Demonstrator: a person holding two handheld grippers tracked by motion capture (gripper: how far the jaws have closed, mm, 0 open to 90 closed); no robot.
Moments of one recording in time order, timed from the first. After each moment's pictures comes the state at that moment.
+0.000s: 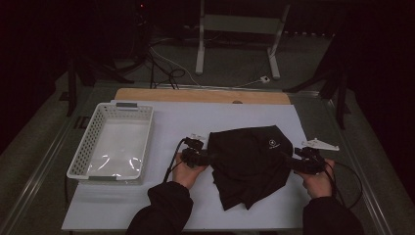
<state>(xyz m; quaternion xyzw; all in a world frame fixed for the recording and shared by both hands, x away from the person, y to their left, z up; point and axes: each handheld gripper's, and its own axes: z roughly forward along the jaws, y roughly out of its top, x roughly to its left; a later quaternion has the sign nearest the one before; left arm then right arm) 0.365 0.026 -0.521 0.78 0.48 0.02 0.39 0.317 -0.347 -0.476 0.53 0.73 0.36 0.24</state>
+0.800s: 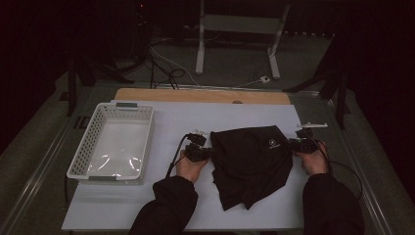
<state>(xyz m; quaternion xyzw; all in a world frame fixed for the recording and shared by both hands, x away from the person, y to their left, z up) 0.383 0.027 -0.511 0.77 0.48 0.00 0.43 0.405 -0.373 -0.511 0.57 0.74 0.29 0.18</state>
